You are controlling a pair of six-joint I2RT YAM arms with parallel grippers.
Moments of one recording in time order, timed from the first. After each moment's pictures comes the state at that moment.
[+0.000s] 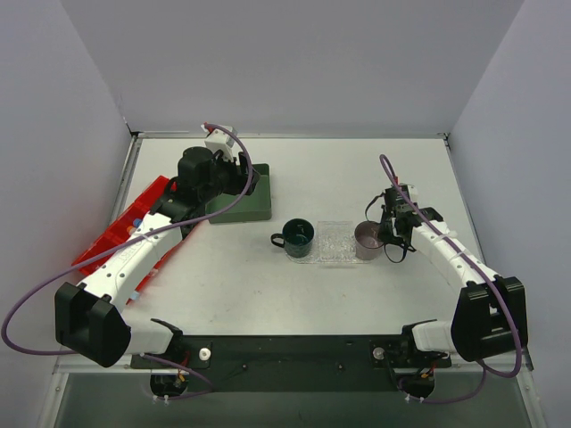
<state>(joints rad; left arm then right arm) -0.44 1.32 1.14 -0.13 0.07 -0.27 0.22 1.32 0.85 -0.59 0.23 0.39</state>
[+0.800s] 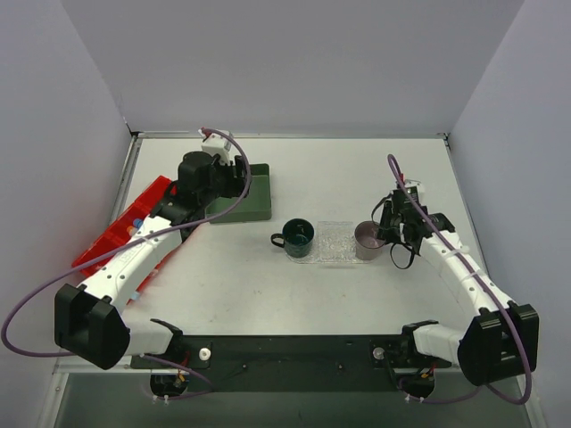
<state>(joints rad) -0.44 1.32 1.12 -0.13 -0.01 -0.25 0.22 1.21 0.85 -0.62 0.23 0.36</state>
